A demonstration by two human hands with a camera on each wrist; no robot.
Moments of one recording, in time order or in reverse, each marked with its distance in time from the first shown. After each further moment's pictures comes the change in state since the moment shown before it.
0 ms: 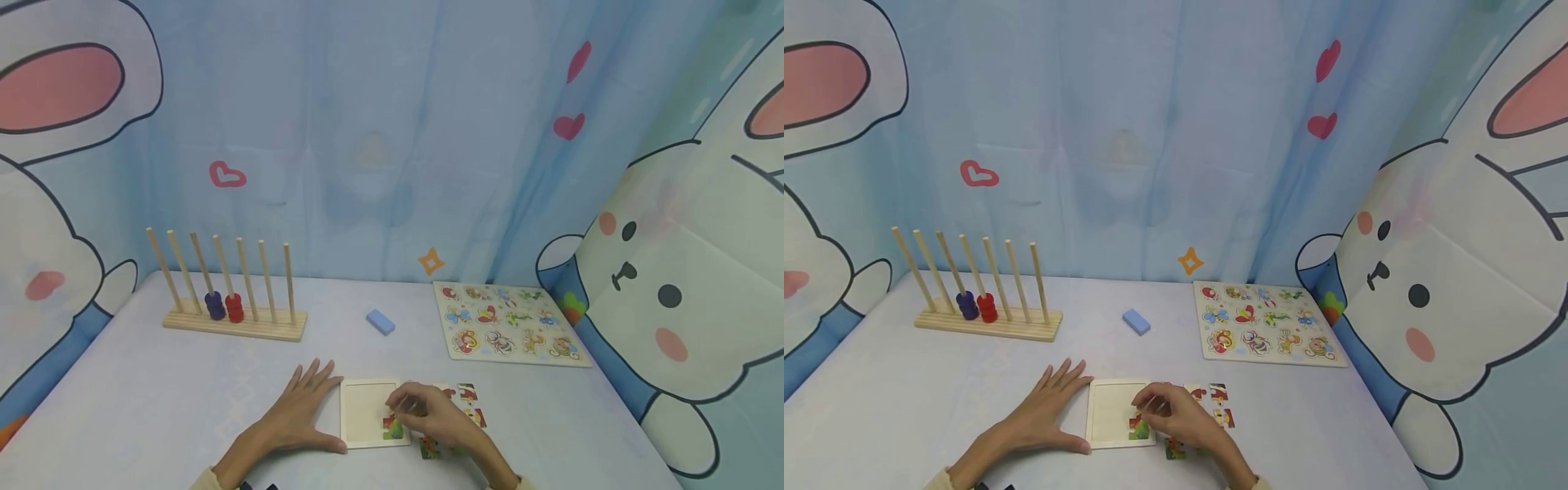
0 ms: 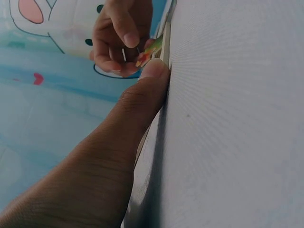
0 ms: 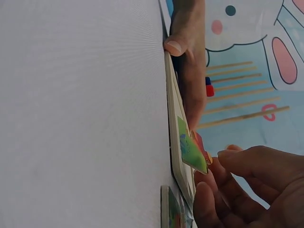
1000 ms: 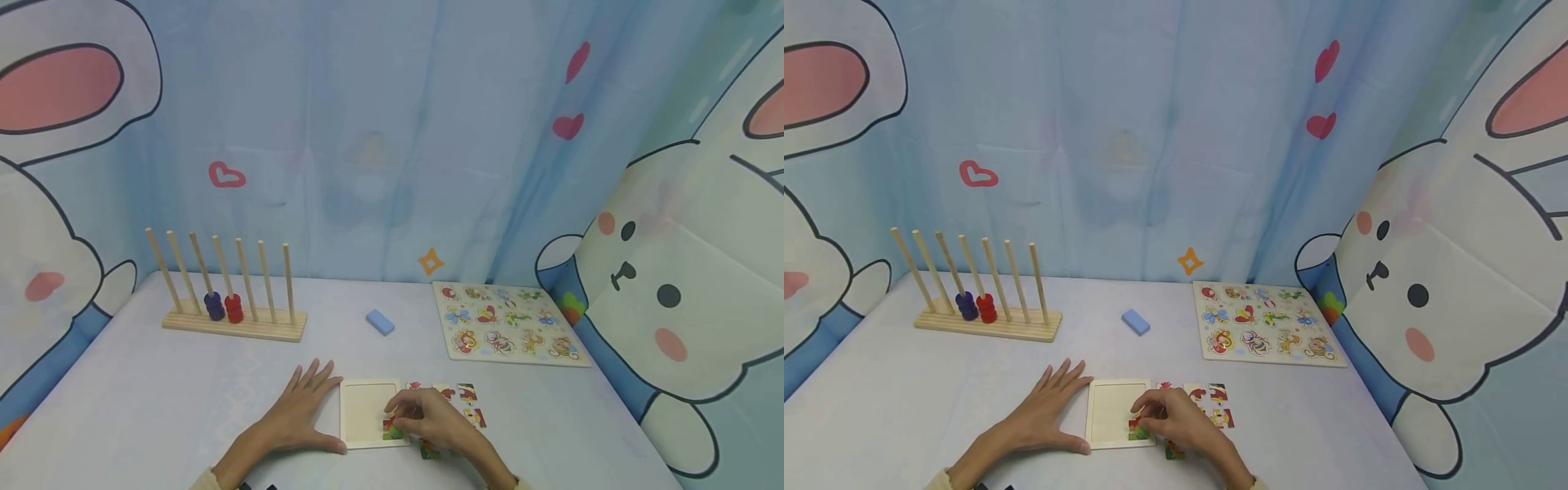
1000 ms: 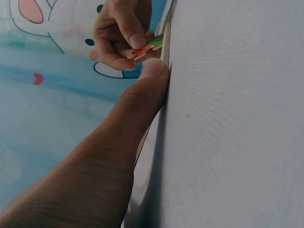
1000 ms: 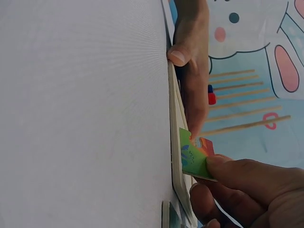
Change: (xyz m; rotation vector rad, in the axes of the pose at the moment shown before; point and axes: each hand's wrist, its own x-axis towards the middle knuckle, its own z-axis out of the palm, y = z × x) left_hand 0.000 0.000 0.001 -0.001 0.000 -0.002; right_hand 0.001 -0.001 0.004 -0.120 -0.004 0.026
